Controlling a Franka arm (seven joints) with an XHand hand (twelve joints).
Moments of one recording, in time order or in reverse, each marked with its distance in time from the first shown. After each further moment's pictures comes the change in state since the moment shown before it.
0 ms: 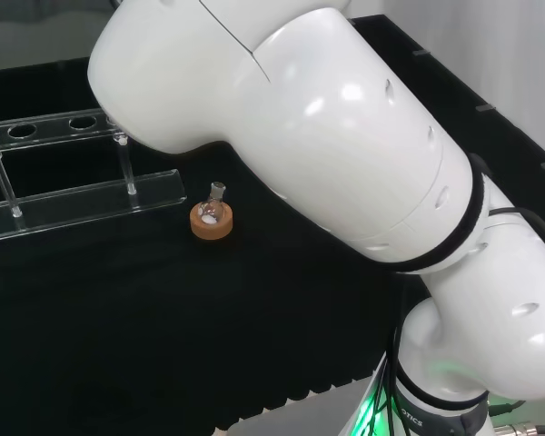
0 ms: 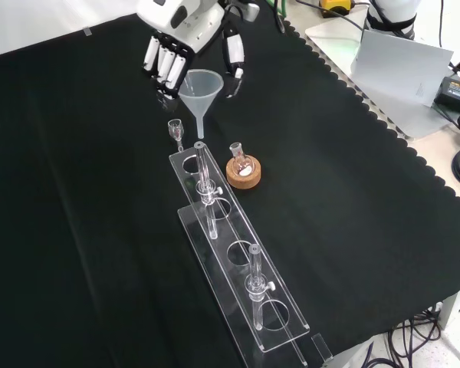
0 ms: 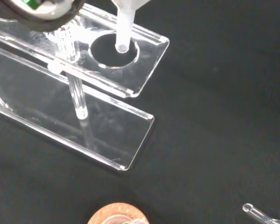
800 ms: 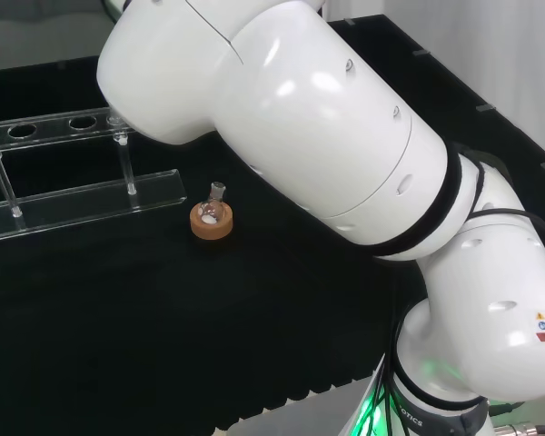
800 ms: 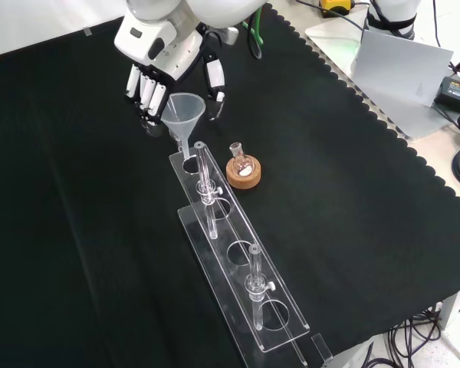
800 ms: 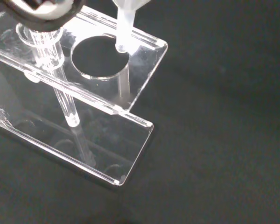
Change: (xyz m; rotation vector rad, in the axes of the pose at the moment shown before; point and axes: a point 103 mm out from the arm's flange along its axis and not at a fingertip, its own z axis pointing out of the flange) arm -0.006 0.046 0.016 0.031 0.007 -0.021
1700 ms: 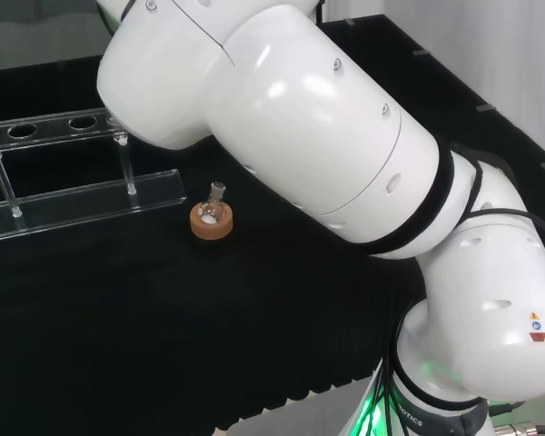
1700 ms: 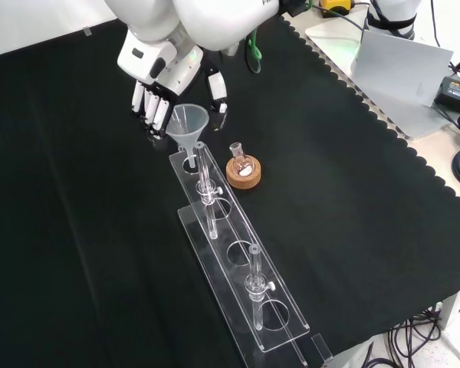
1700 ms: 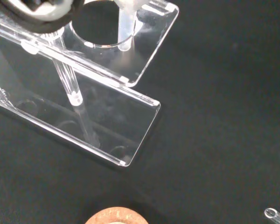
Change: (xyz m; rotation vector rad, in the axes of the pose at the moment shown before) arm 0.006 0.012 0.022 0.060 0.004 -0.010
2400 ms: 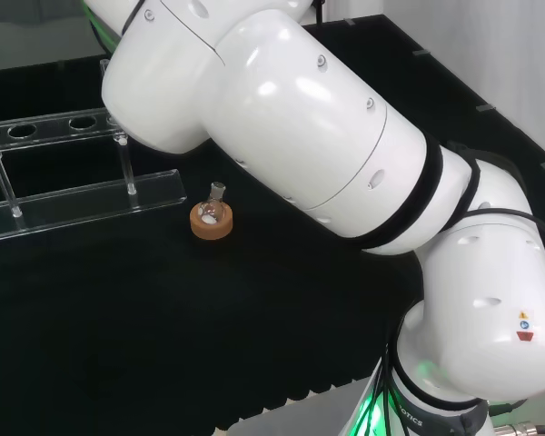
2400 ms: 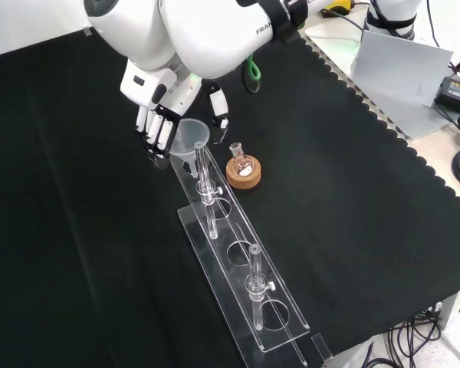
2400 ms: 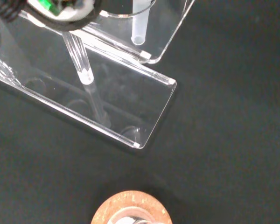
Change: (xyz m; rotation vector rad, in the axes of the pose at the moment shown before) arm 0.011 0.016 0.017 0.081 0.011 -0.018
